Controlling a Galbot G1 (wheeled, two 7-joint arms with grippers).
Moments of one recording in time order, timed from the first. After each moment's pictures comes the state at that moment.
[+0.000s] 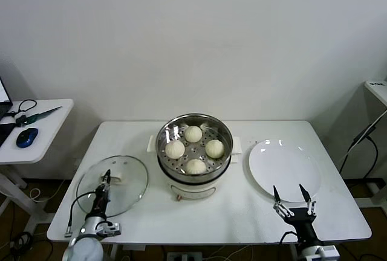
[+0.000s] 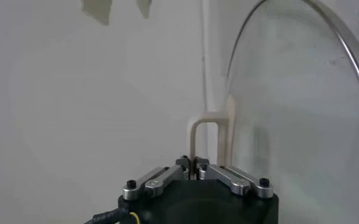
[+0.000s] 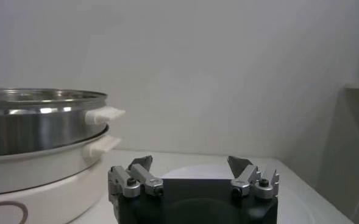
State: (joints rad) left arm 1.29 -1.26 -0.54 -1.42 1.26 0.07 -0.33; right arm -1.68 1.22 0.58 1.92 0.28 0.18 0.07
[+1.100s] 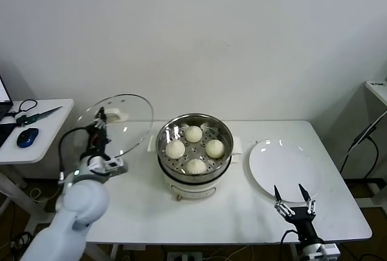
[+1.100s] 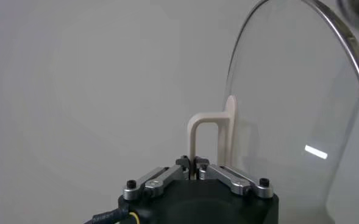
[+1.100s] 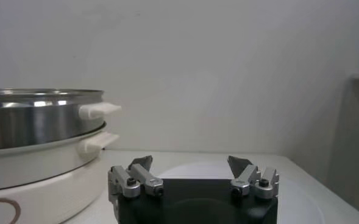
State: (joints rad) left arm 1.05 -1.04 -0.28 -2.02 1.06 0.62 0.15; right arm -1.63 1.19 0.57 1.79 0.35 0.28 0.00
